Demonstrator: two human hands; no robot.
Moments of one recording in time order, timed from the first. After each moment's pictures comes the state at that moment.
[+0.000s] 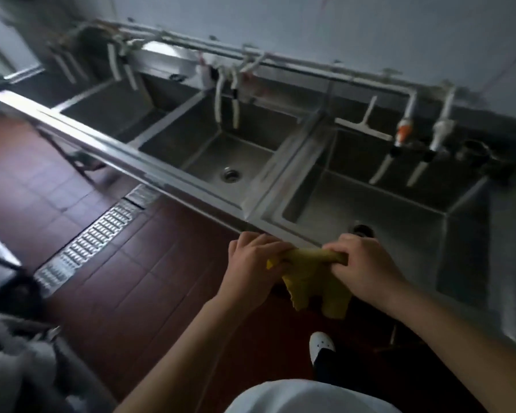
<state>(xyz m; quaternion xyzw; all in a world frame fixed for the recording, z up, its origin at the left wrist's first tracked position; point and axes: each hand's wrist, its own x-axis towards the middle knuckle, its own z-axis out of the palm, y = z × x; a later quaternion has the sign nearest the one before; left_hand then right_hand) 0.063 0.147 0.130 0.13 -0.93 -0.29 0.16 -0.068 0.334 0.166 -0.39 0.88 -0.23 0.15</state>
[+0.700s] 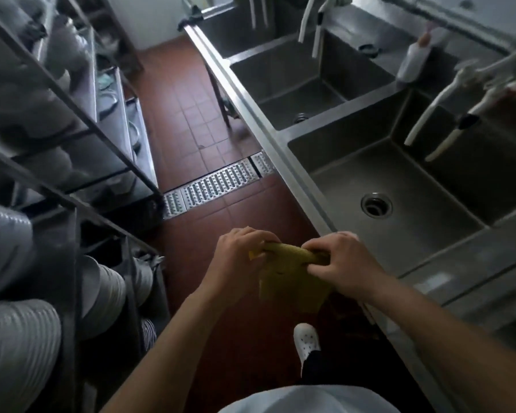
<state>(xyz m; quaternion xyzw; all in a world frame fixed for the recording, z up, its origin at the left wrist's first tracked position) 0.096 -0.168 0.136 0.43 -0.84 -0.28 0.18 -0.119 -0.099 0.127 -0.65 0.67 -0.18 0.31</state>
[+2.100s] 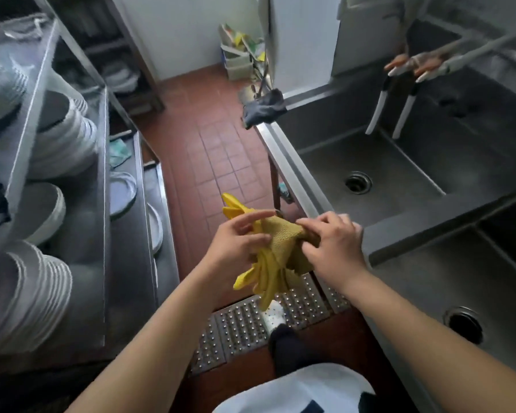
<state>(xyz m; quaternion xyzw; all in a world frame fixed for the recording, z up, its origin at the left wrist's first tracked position) 0.164 -1.163 0.133 0.49 -0.43 -0.70 0.30 -0.014 -1.108 0.105 -0.60 0.75 -0.22 0.17</state>
